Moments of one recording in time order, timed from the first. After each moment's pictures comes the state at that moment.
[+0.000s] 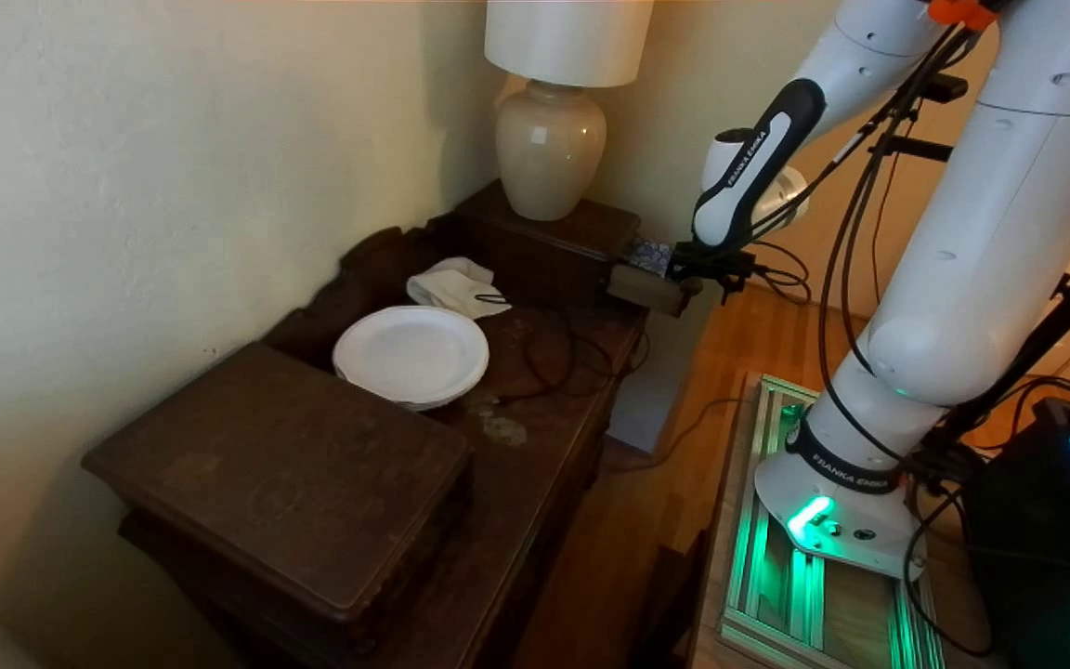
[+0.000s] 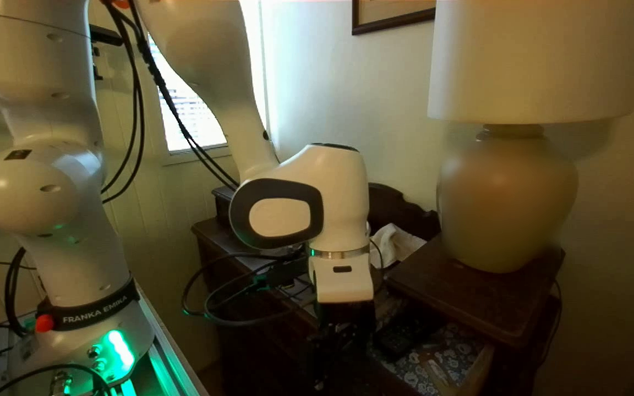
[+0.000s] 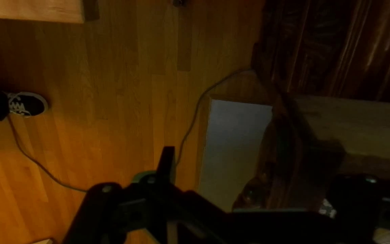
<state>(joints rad) -0.30 0.14 -0.66 -2.67 -0.36 2.86 0.91</state>
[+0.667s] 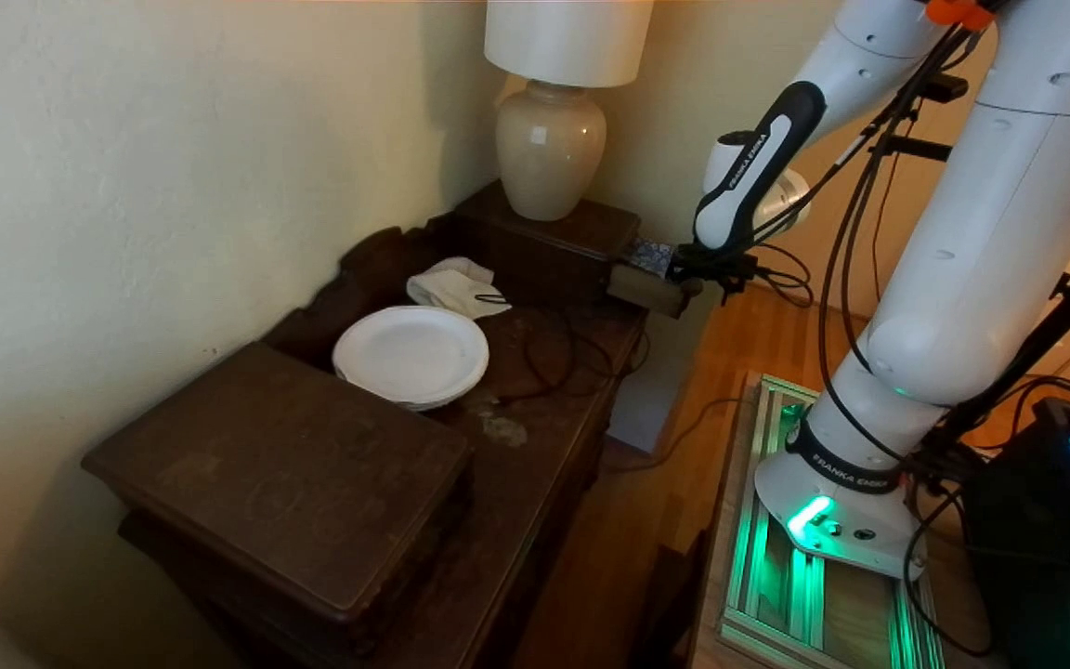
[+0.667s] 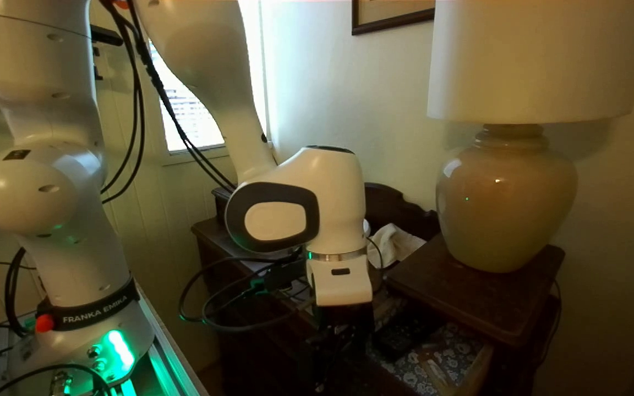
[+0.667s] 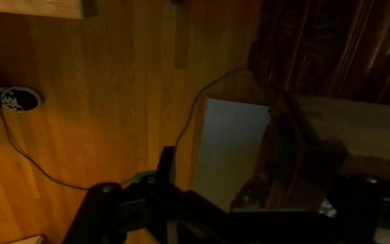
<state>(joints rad) -0.31 0.14 -0.65 -2.68 -0.36 2.89 0.87</state>
